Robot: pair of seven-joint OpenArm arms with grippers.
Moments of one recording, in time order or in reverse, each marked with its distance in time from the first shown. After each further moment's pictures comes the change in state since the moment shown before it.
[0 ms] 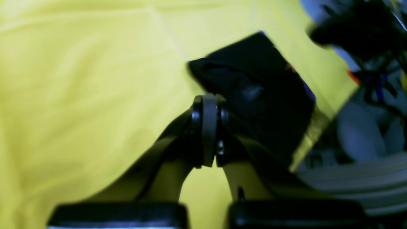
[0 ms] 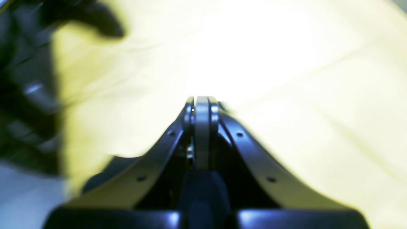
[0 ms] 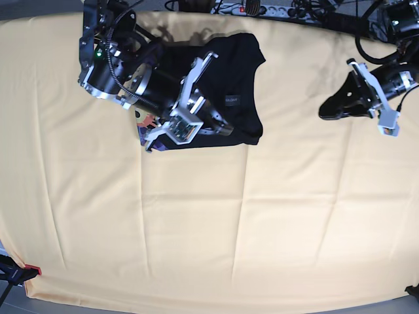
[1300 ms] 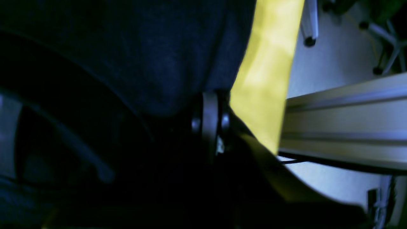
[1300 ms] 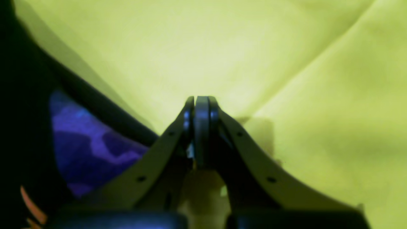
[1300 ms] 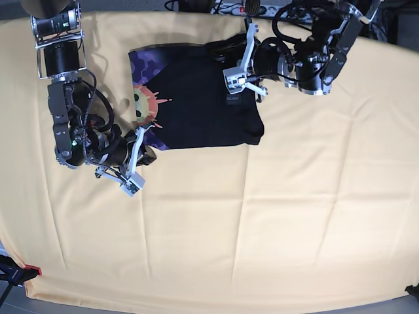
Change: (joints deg) left arm -12.4 -1.4 56.6 -1.6 42.6 -0.2 -17.2; right arm 22.6 16.9 -2.1 -43.3 5.2 0.0 -5.1
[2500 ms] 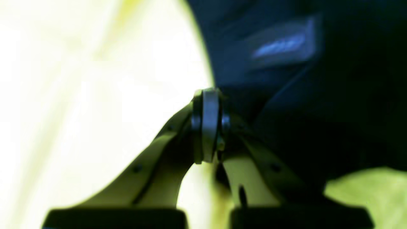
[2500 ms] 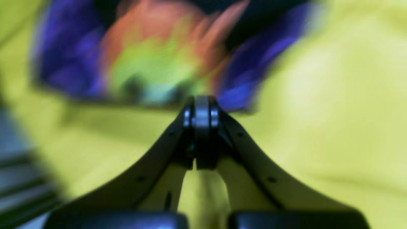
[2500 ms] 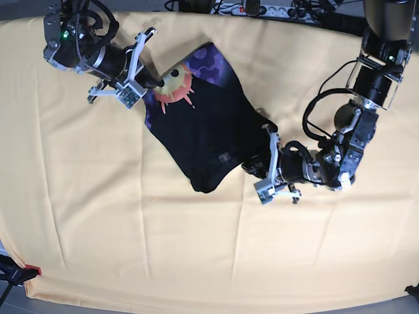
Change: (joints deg) left arm -34.0 -4.7 5.7 -25.6 1.4 0.3 -10.6; right arm -35.7 -1.7 10.9 42.8 -9.1 -8.8 0.9
